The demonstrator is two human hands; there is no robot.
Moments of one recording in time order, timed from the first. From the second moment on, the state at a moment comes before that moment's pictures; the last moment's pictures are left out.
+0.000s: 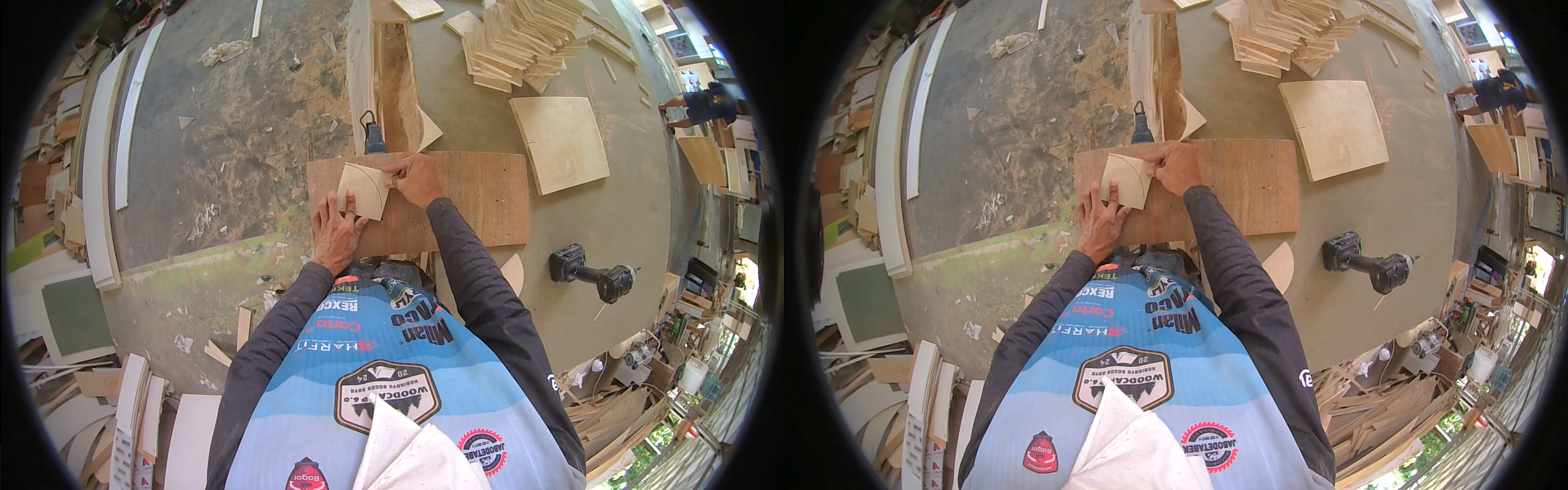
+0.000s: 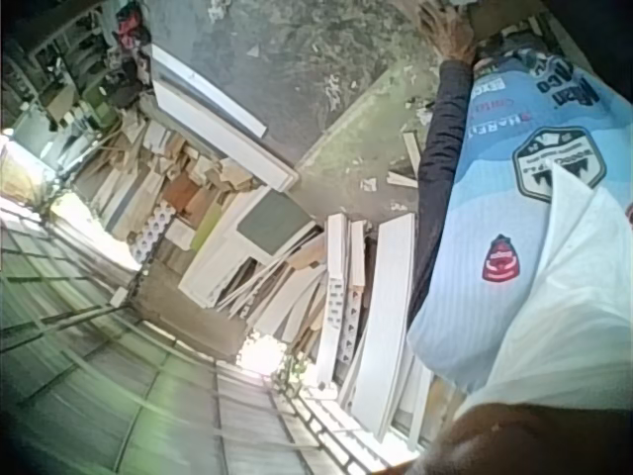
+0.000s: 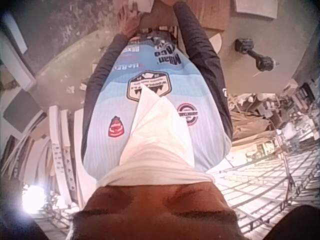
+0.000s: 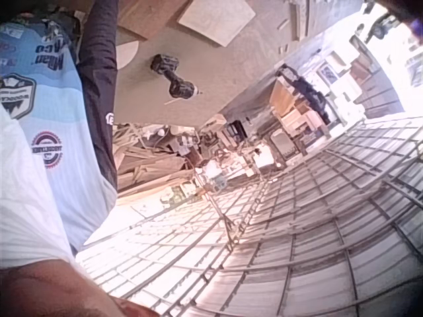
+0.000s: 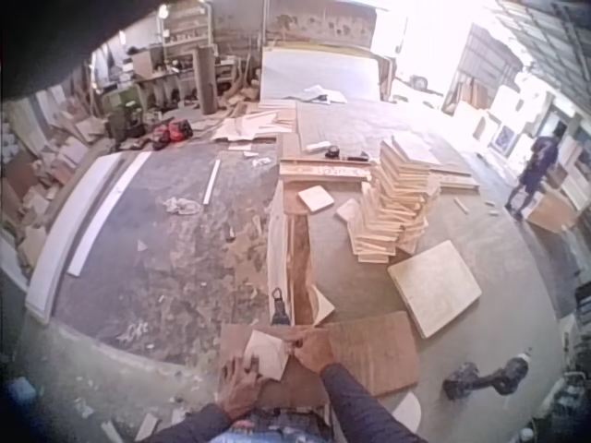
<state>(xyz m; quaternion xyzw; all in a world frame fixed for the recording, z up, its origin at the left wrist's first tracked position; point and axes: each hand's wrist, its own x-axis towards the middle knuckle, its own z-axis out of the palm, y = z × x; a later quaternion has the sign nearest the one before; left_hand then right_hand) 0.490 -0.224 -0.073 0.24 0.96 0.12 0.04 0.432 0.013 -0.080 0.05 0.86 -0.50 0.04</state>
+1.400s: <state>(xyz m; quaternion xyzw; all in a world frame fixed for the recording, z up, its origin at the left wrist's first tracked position) 0.488 -0.222 -0.073 0.23 0.97 0.12 0.04 0.425 0.013 -0.083 0.06 0.87 -0.49 0.05</state>
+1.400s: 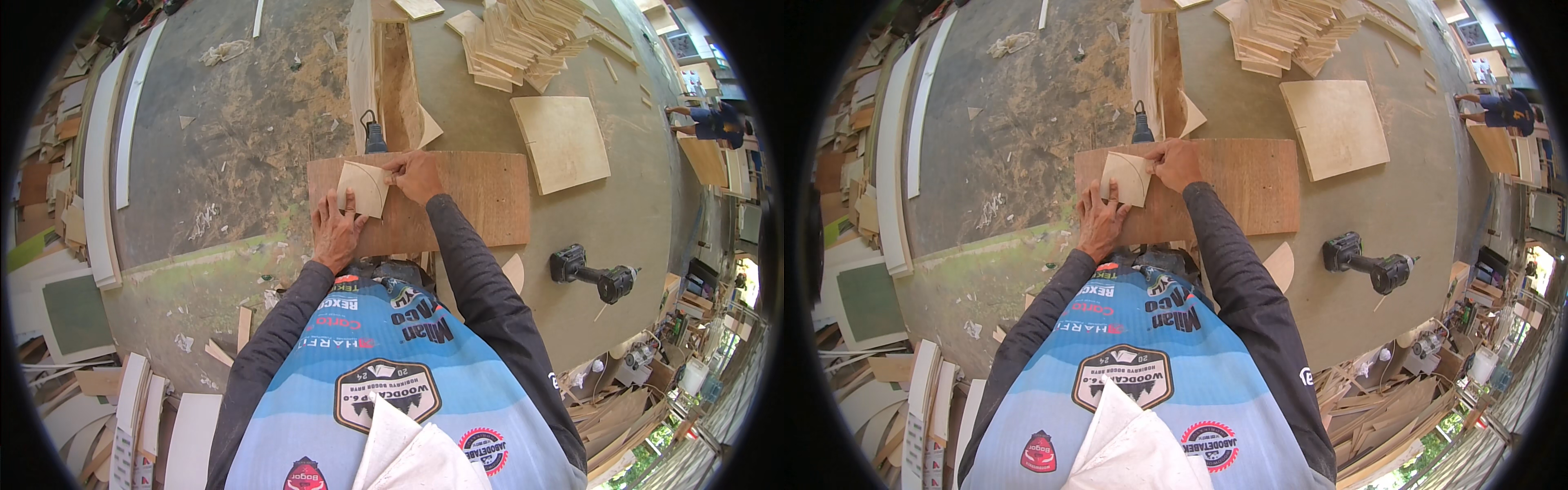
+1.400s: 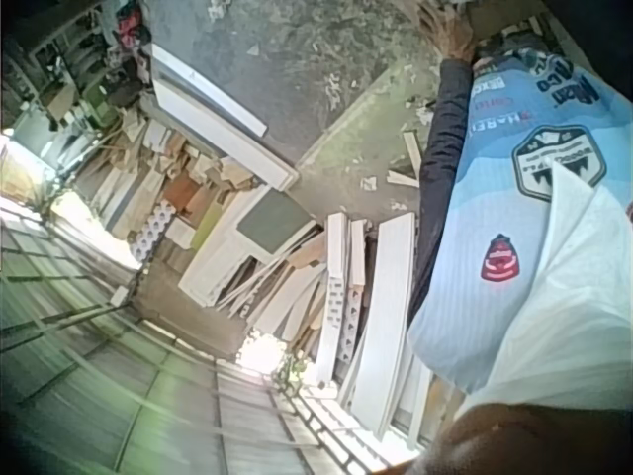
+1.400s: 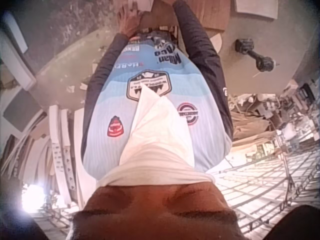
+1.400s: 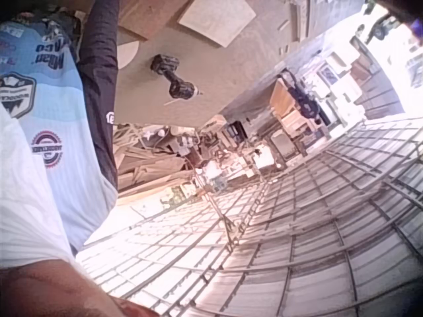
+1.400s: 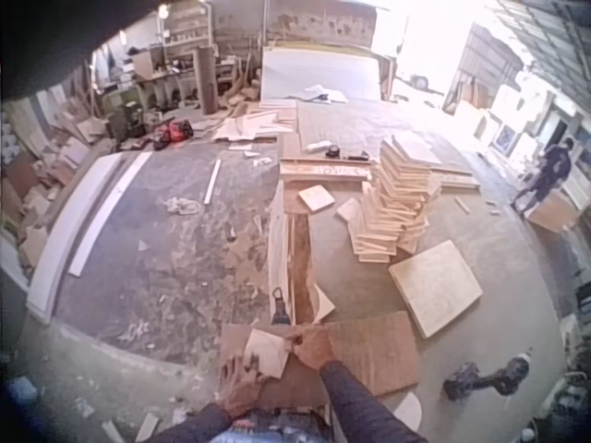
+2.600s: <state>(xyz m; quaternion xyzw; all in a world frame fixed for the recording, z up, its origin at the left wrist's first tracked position) 0.488 -0.221 -0.071 0.21 0.97 0.12 0.05 0.421 0.013 -0.082 0.05 0.86 -0.50 0.05</state>
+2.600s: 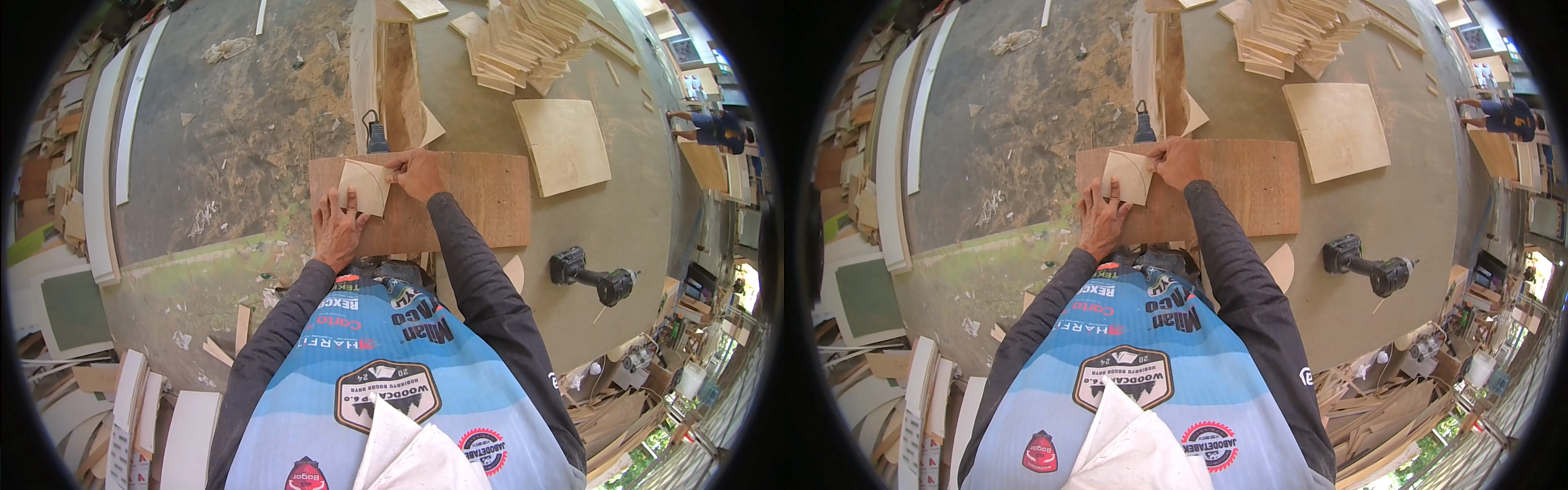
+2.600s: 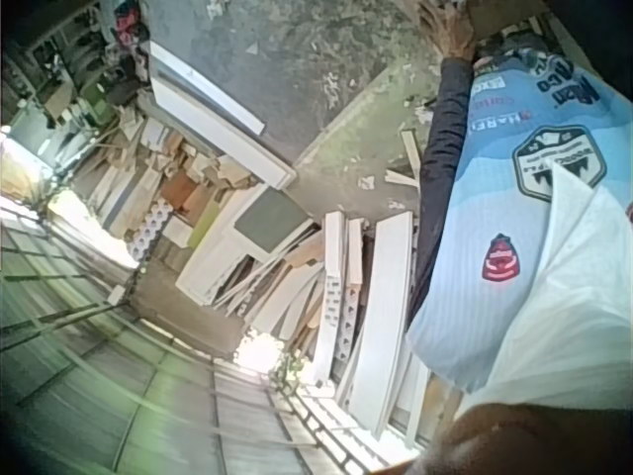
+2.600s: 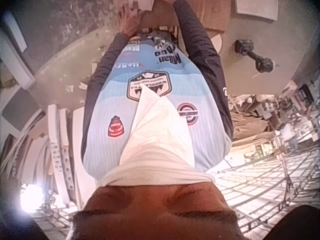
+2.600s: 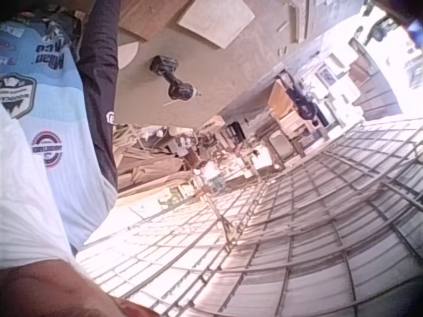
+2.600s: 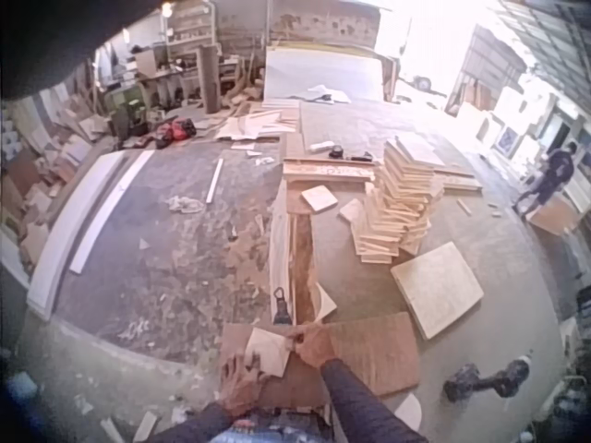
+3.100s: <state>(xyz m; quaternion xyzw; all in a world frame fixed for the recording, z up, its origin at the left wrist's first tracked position) 0.487 -0.220 -0.072 0.21 0.97 0.12 0.06 0.419 0.013 -0.083 0.06 0.86 -0.51 0.05</state>
